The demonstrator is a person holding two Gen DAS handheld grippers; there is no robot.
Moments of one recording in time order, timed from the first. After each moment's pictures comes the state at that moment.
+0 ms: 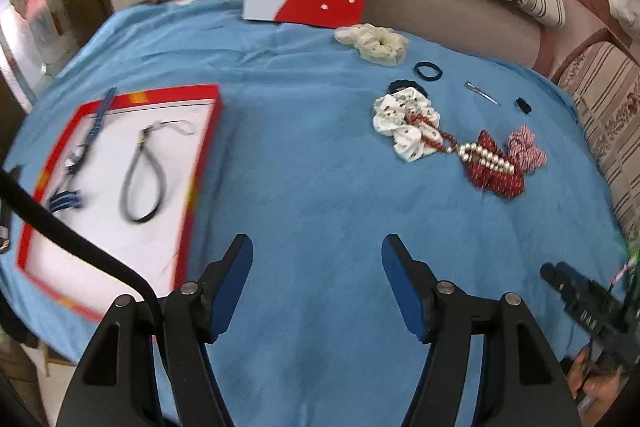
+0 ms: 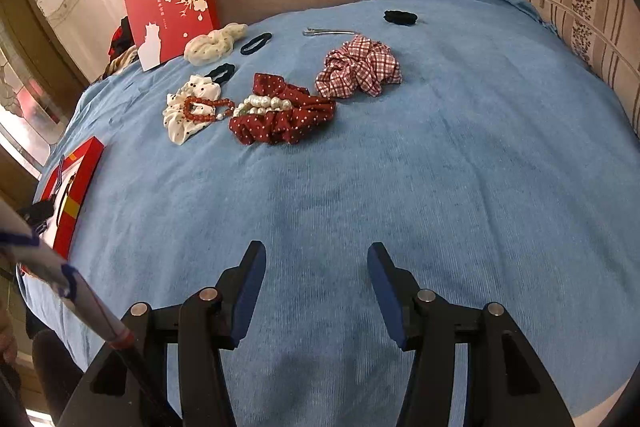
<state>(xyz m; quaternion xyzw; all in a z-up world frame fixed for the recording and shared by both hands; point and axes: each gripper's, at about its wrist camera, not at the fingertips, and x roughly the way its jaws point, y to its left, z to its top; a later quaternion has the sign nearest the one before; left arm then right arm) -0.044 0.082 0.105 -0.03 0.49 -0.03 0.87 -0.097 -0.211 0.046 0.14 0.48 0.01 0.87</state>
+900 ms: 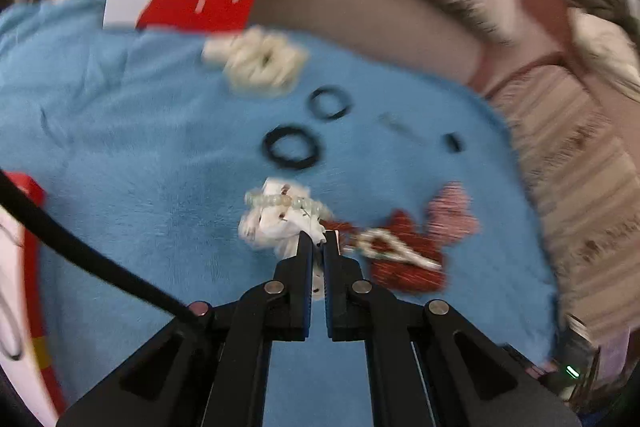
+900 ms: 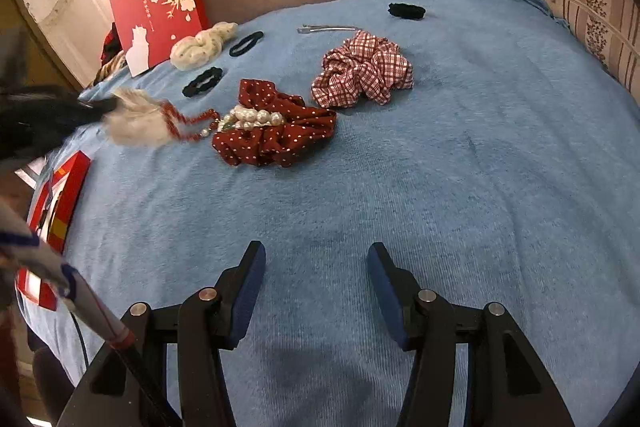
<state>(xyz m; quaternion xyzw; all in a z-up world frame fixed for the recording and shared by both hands) 0.065 0.010 0.115 -0.10 0.49 -0.20 0.84 -0.068 -0.214 0.032 0.15 0.48 0.01 0.87</state>
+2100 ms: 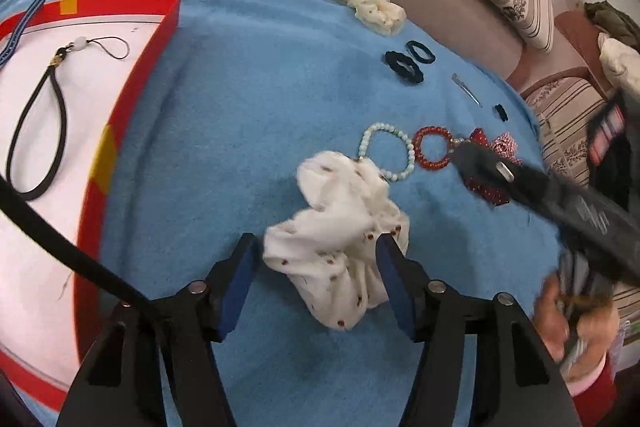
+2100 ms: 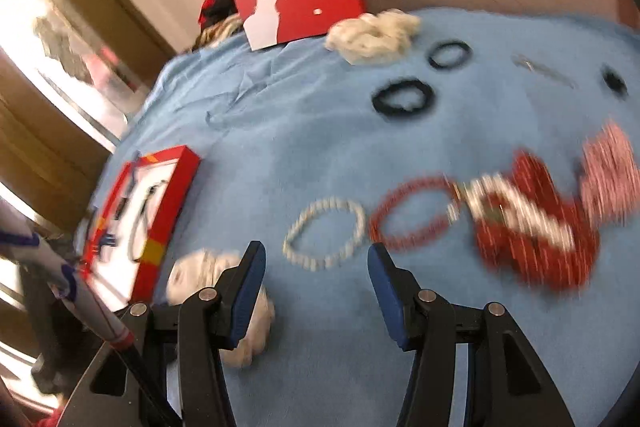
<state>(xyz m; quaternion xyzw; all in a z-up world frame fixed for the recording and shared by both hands) -0.021 0.113 0.035 -0.16 0.53 -0.13 0.82 0.049 -0.073 0.056 0.12 0.49 0.19 0.84</state>
